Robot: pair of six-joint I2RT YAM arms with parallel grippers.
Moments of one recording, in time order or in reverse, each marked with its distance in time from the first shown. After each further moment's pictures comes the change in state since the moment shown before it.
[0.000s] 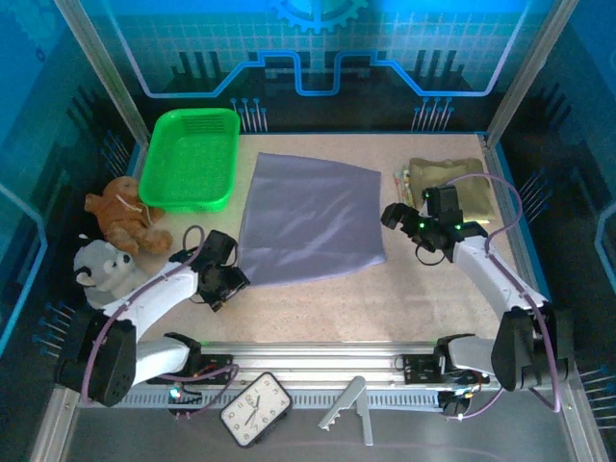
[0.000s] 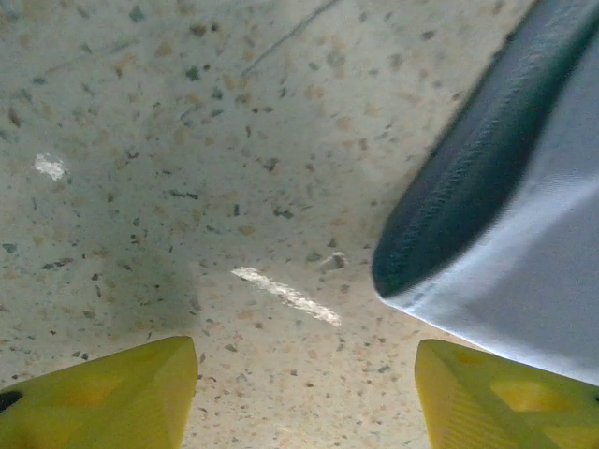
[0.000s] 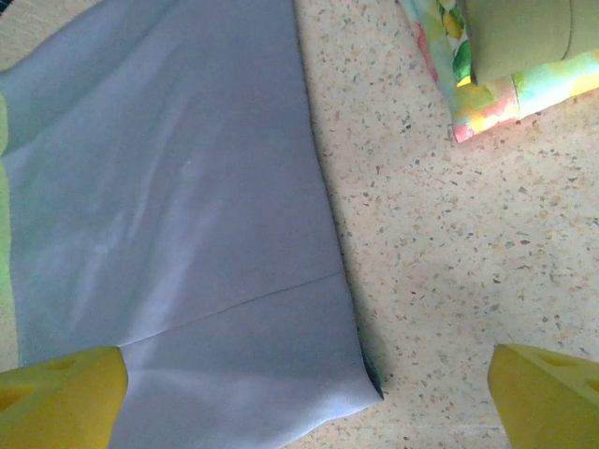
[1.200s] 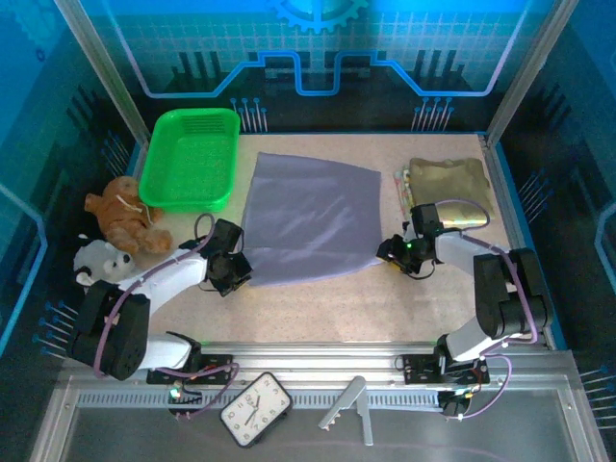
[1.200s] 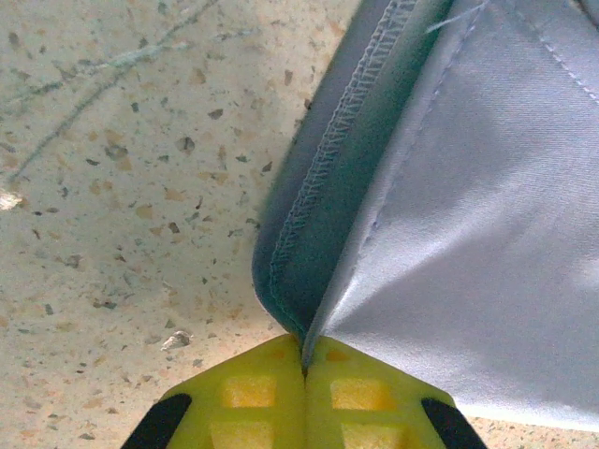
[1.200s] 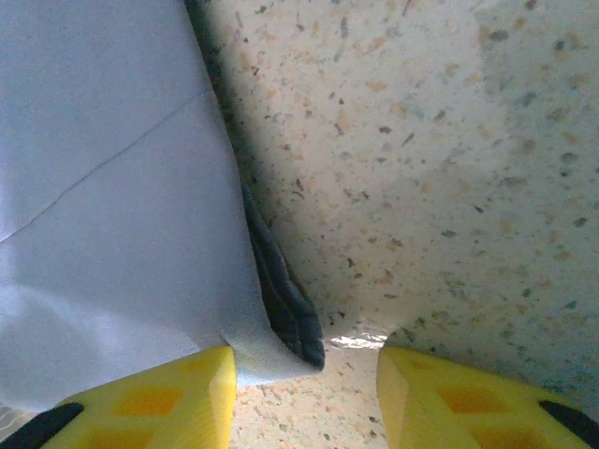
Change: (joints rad) left arm 0.000 0.136 0.071 0.137 0.049 0.061; right arm -0.002 0.285 -0.117 0.077 -0.232 -0.008
